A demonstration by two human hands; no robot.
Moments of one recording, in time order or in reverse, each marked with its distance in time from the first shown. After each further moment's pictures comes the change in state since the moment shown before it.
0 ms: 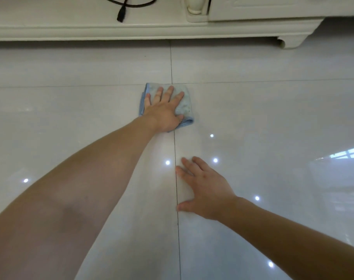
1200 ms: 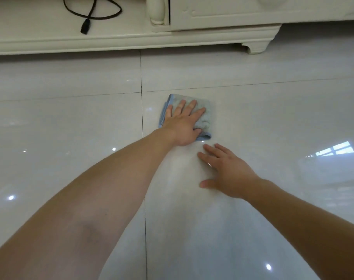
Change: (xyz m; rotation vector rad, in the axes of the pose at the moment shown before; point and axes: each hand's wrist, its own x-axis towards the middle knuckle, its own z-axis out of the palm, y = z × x) left_hand 0.018 0.128 0.019 -0.015 -0.012 0.240; right_hand -0.030 0.133 -0.033 0.062 0.050 0.178
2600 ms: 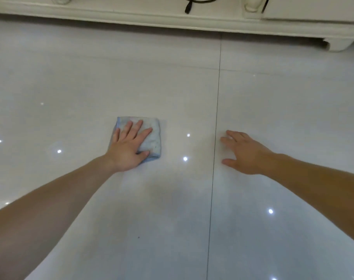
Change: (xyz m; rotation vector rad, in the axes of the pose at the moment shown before) left_hand -0.356 -0.200 0.049 -0.027 0.022 -0.412; right_hand -0.009 -0.139 0.025 -0.289 -0.174 -0.140
